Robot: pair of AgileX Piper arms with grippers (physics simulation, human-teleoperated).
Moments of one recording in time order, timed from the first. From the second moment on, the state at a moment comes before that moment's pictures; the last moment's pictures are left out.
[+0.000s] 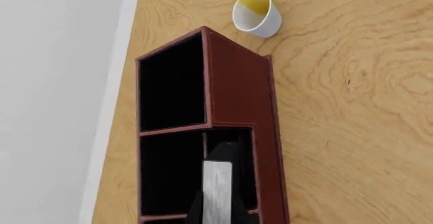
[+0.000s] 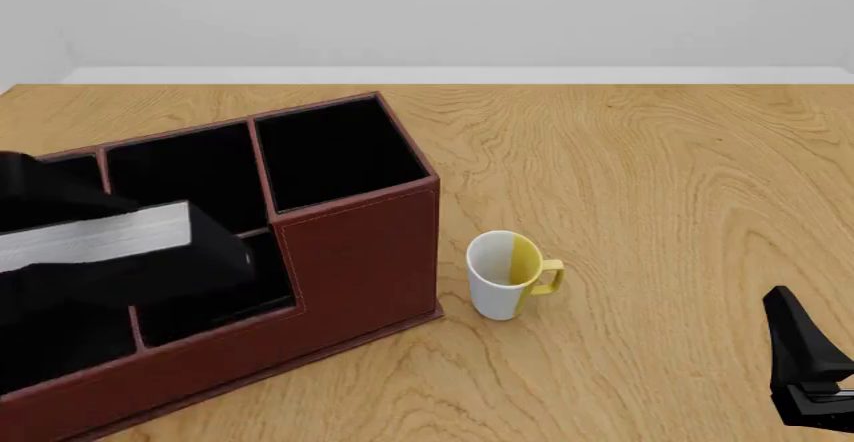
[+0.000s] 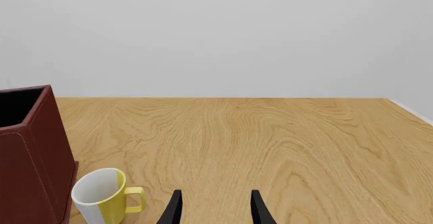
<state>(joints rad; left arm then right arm) -0.57 0.71 -0.98 1.05 0.93 0.00 0.00 0.00 -0.01 0.00</state>
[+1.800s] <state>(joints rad) -0.35 0.86 -0.95 0.76 1.07 0.00 0.00 0.00 -0.01 0.00</state>
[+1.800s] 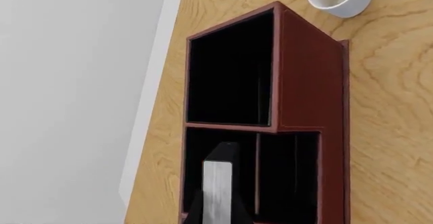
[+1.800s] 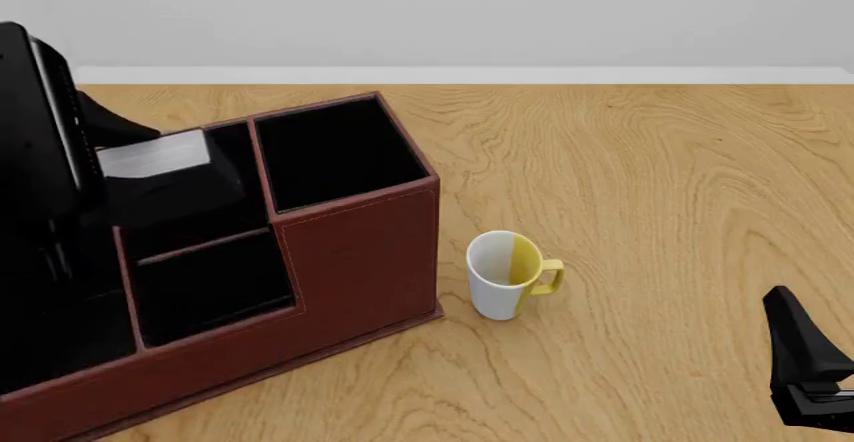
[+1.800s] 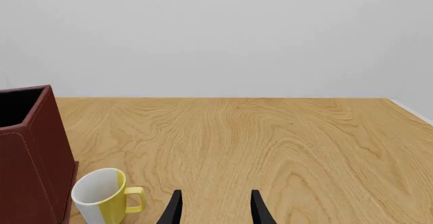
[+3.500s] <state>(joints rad) -0.34 0.90 -0.84 0.65 1.03 0.00 0.00 0.00 -0.01 0.00</state>
